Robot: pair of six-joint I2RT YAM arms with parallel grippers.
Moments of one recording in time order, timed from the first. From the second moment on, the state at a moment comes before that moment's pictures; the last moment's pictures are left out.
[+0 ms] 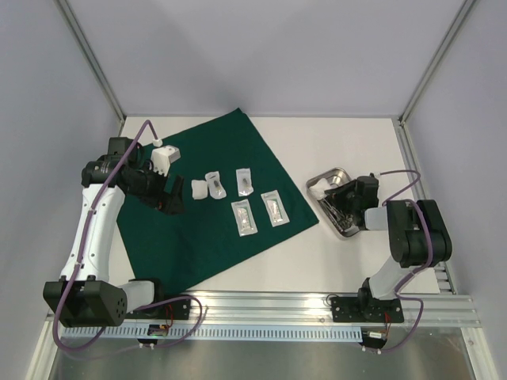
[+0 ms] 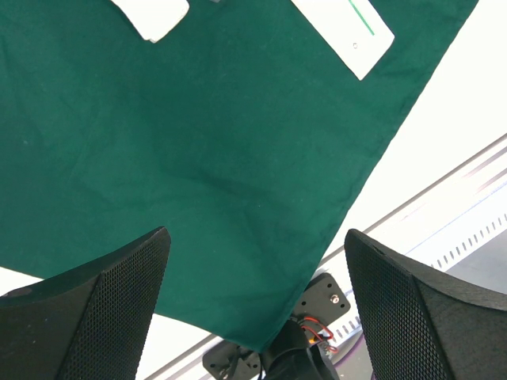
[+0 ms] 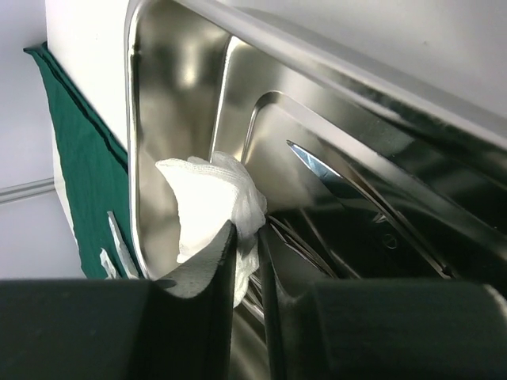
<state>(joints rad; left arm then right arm) 0.02 1.21 1.29 -1.23 0.48 0.41 0.01 1.68 0.53 0.54 -0.19 1.08</state>
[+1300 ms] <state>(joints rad) 0.03 1.34 1.15 -1.04 0.21 0.36 0.68 2.00 1.47 0.07 -0.20 0.76</state>
